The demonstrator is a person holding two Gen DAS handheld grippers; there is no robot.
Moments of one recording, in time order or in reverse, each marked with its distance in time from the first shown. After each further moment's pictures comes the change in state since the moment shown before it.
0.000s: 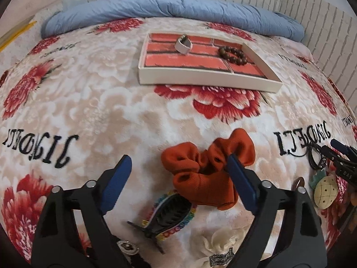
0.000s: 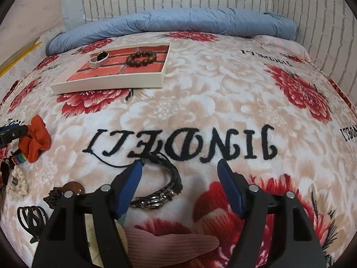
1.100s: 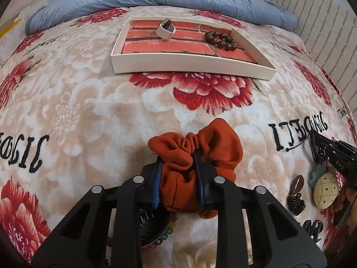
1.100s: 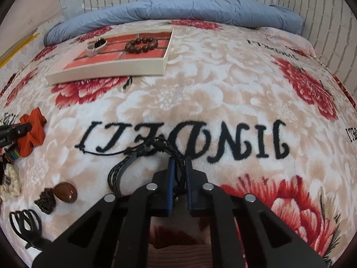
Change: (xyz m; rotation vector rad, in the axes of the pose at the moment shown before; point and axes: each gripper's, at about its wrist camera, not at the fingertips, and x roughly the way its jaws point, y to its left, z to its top) left arm 0.027 -0.013 0.002 0.023 0.049 -0.075; right arm 0.019 0.007 0.006 -0.012 0.057 0.003
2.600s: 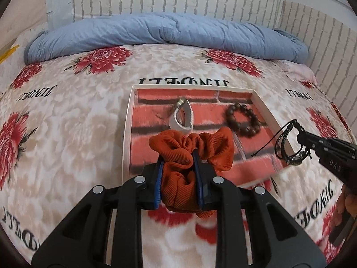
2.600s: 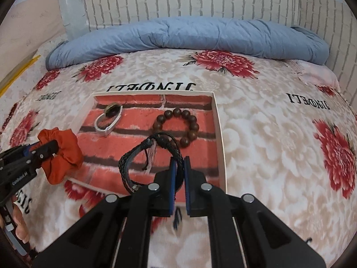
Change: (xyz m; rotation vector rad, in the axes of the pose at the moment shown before) left arm 0.028 0.024 0.171 -0.004 -0.146 0.037; right arm 0.059 0.088 0.199 -0.010 -0.062 0.055
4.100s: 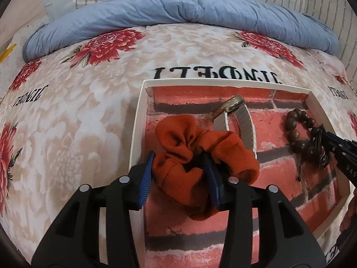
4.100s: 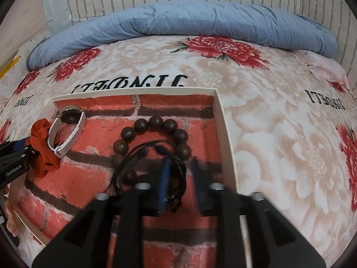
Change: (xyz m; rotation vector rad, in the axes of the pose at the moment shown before) left arm 0.119 0.034 0.044 0.007 0.101 0.129; right arm 0.113 -0.014 0.030 0.032 0.041 -0.037
